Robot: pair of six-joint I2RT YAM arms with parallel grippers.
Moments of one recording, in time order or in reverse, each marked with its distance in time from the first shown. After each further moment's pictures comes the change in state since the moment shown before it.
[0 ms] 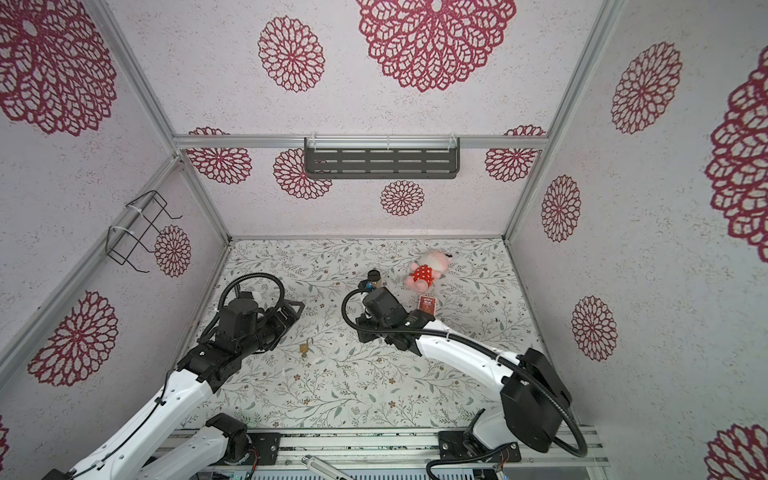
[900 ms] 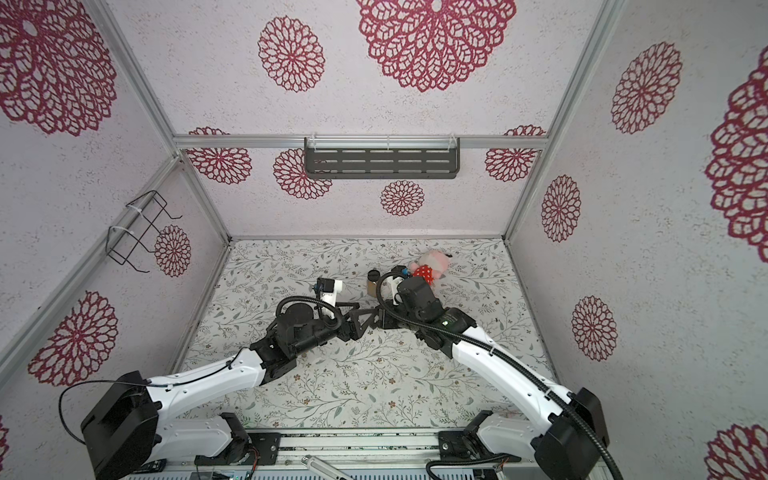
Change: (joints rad) left arm -0.417 0.392 -0.024 0.832 0.025 0.526; right arm -0.154 -0.207 0.004 -0.088 -0.159 0.179
